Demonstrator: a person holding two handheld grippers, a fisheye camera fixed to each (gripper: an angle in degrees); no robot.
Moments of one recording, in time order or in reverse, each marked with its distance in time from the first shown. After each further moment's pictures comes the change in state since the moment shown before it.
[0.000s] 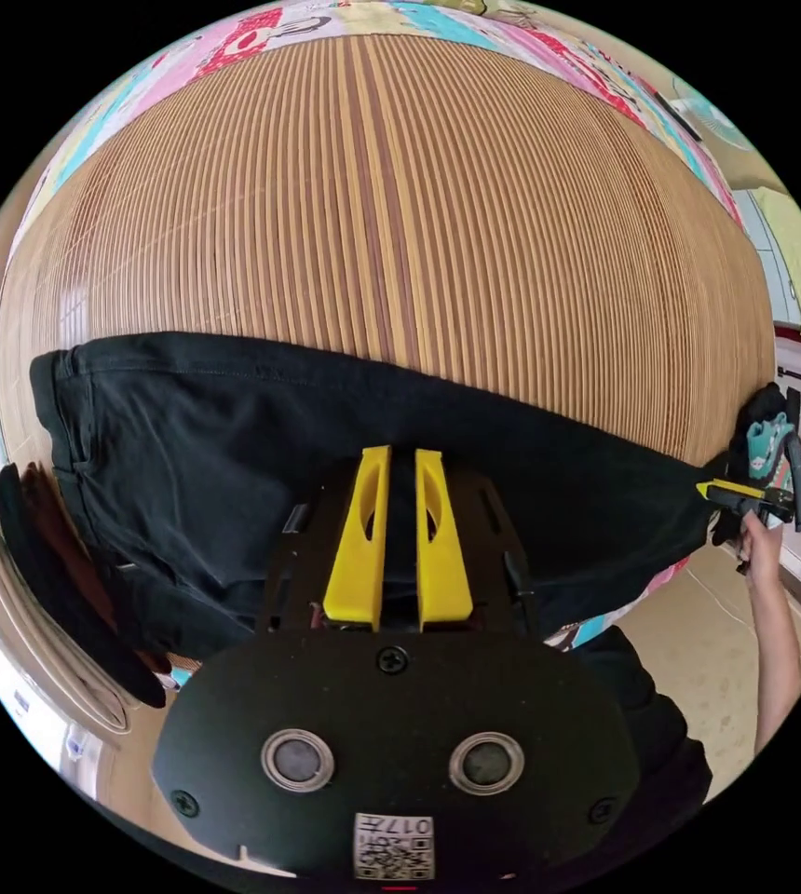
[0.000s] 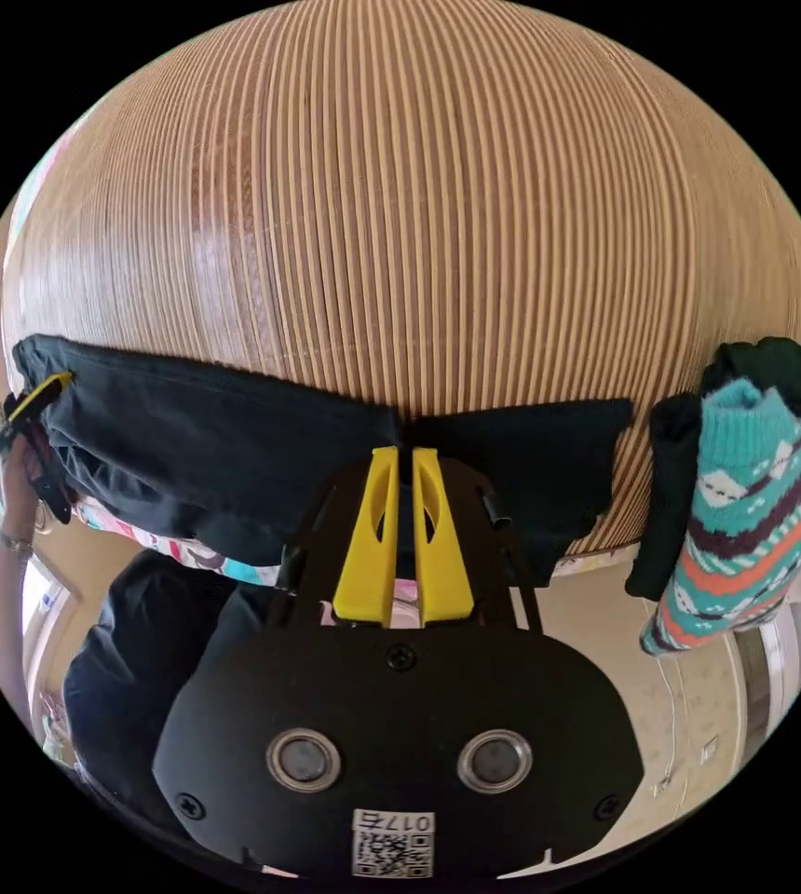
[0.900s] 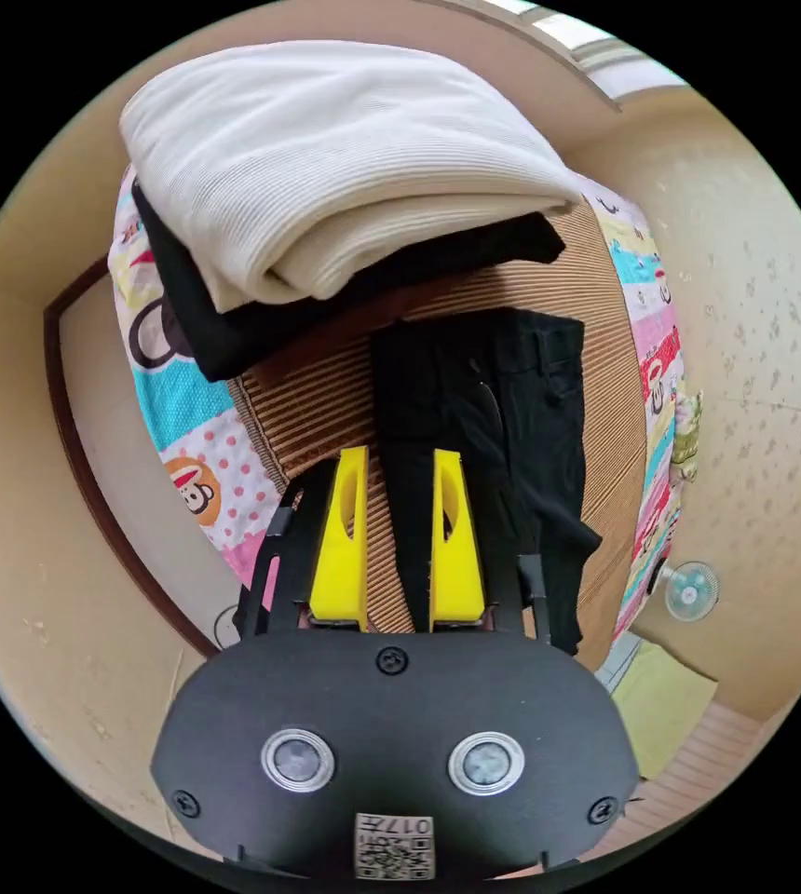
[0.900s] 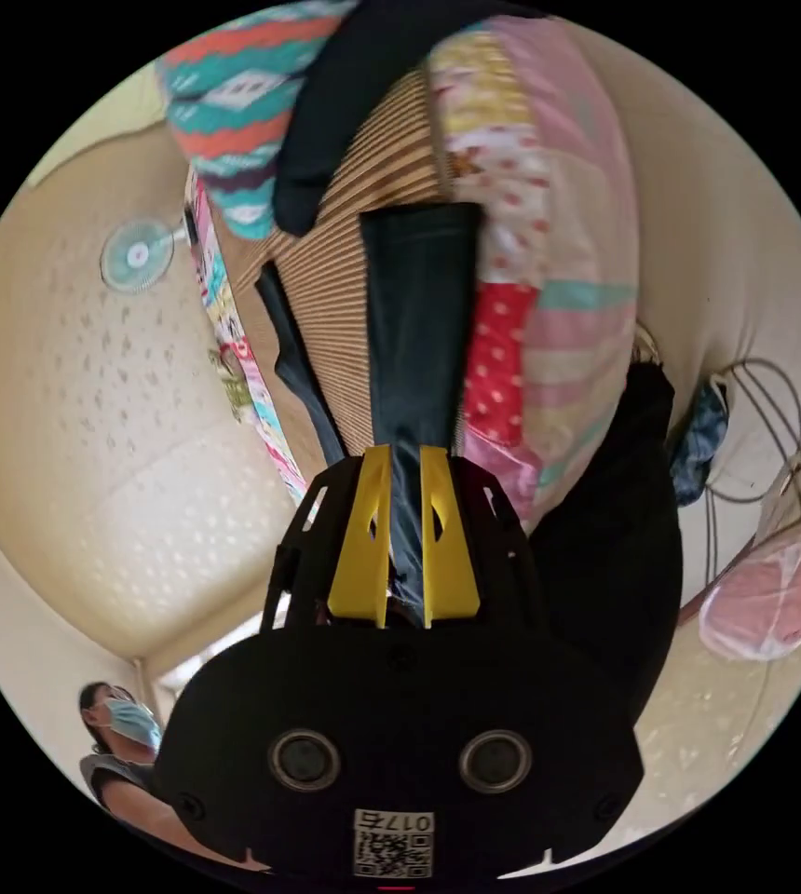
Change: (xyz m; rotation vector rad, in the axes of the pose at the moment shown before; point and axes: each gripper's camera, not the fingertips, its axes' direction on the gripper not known) left arm -0.246 0.367 -0.031 0.457 0.547 -1.156; right arm 0.207 0.321 0.194 0.560 -1.365 0.836
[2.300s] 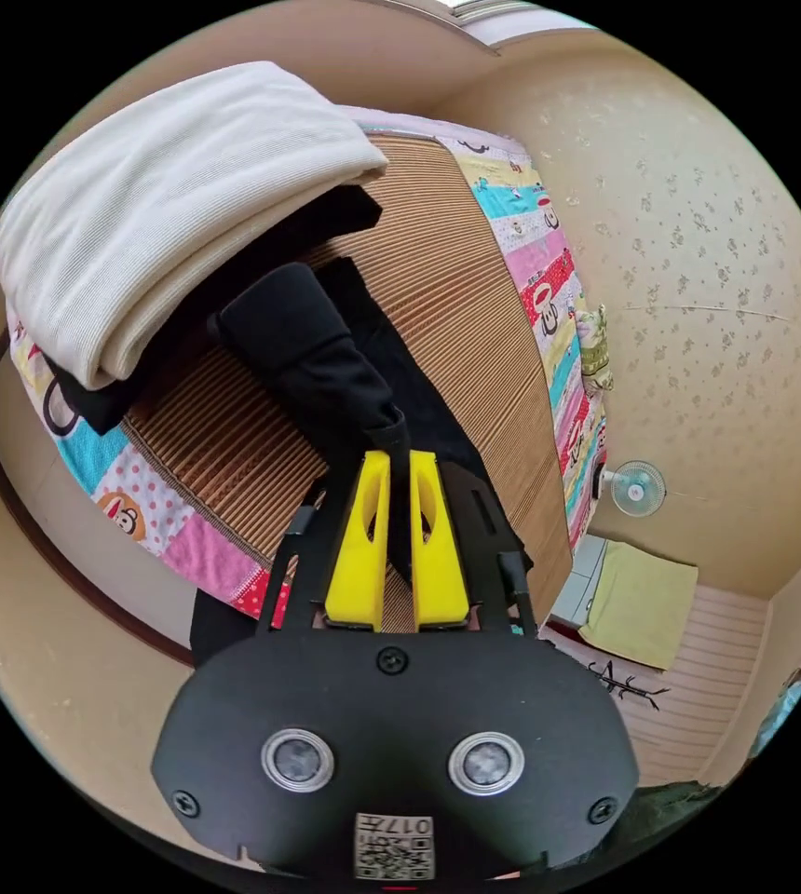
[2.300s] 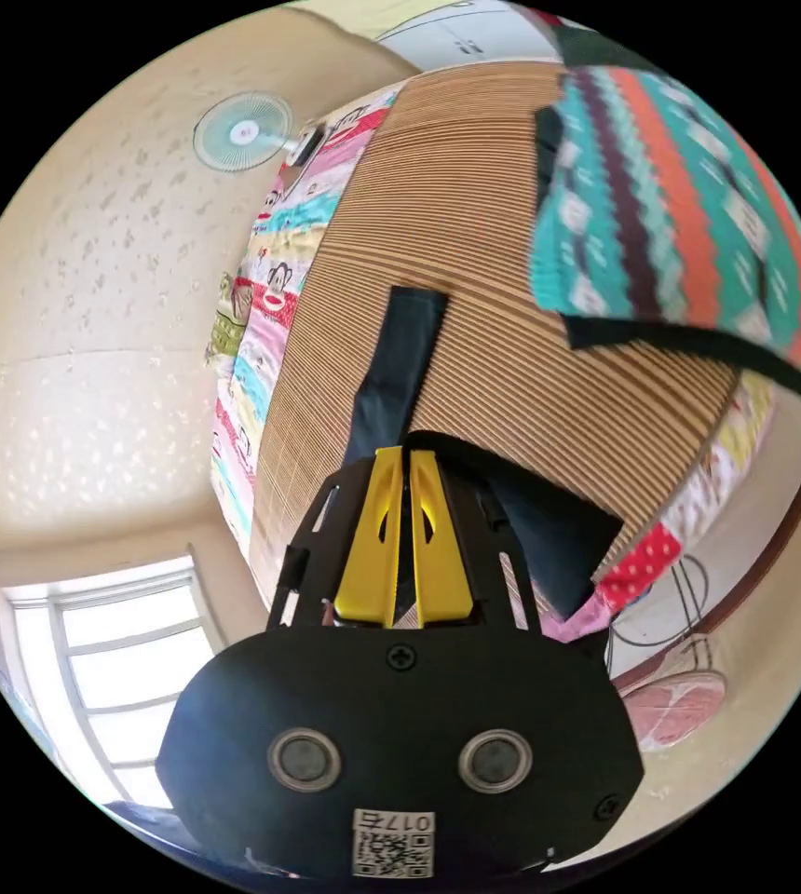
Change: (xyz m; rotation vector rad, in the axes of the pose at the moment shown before) left arm 0.098 0.013 -0.082 -0.104 0.174 0.277; right arm -0.222 -0.021 0.087 0.085 0.360 -0.460
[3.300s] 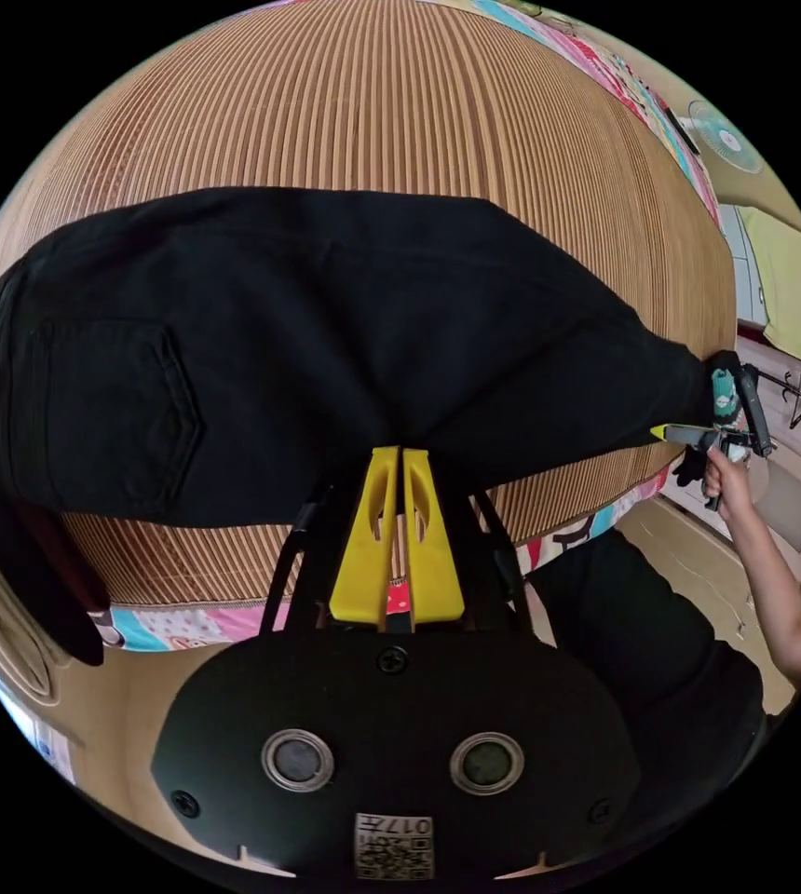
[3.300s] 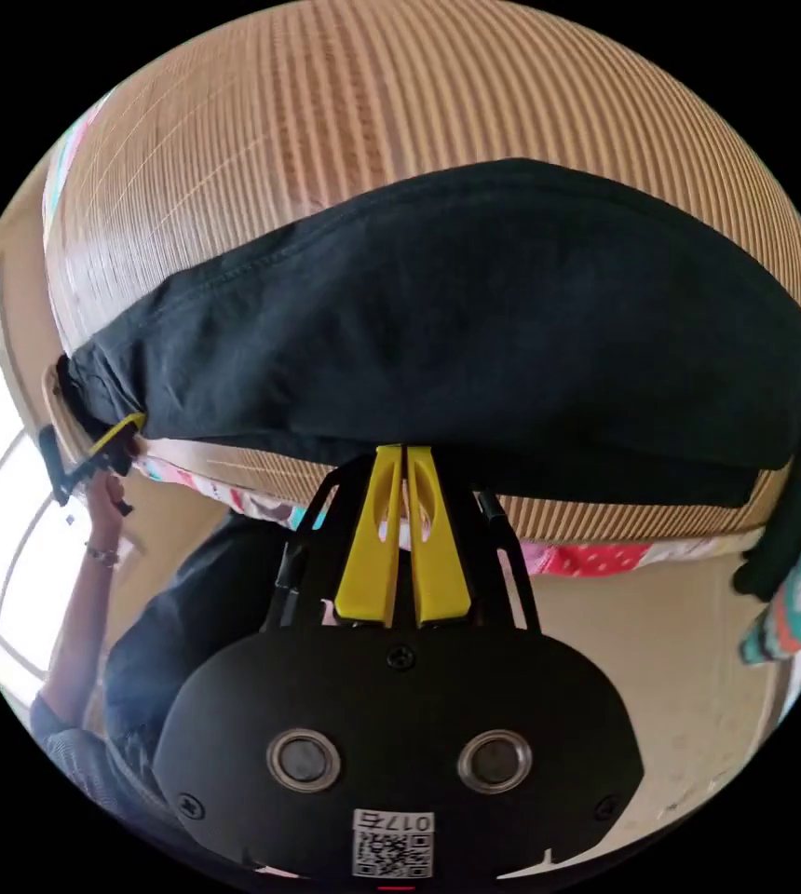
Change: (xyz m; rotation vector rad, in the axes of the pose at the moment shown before) left arm 0.081 0.008 0.258 -0.669 -0.501 0.679; right arm -0.047 0.047 0.267 -0.910 0.604 -0.428
